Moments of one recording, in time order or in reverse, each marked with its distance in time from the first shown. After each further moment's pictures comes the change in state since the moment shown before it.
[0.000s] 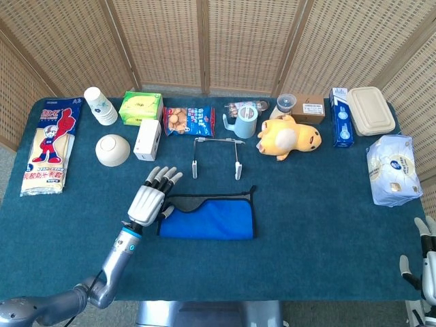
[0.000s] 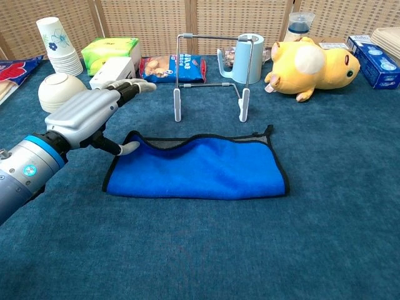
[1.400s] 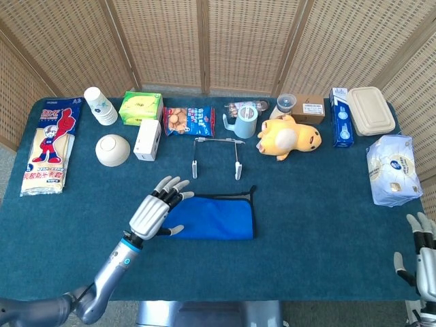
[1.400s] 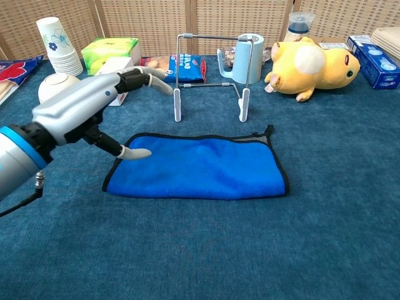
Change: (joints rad) left arm 0.027 0.201 0.057 -0.401 0.081 0.035 -0.021; right arm 0.027 -0.001 0.001 0.007 -0.025 -0.034 0.004
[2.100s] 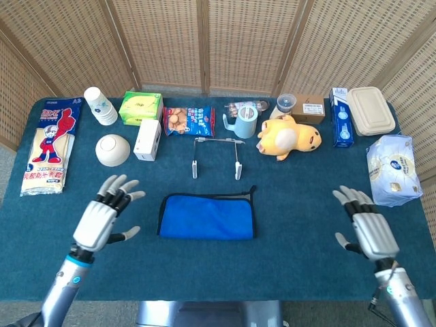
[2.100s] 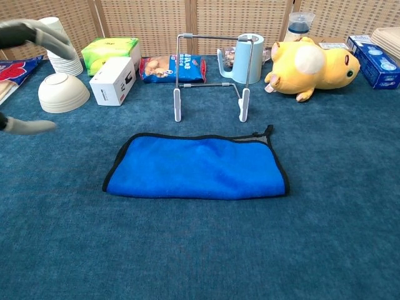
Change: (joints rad) left arm 0.191 0.316 0.070 -0.316 0.048 0.220 0.088; right arm 0.283 0.042 0.044 -0.064 -0.041 -0.363 0.023
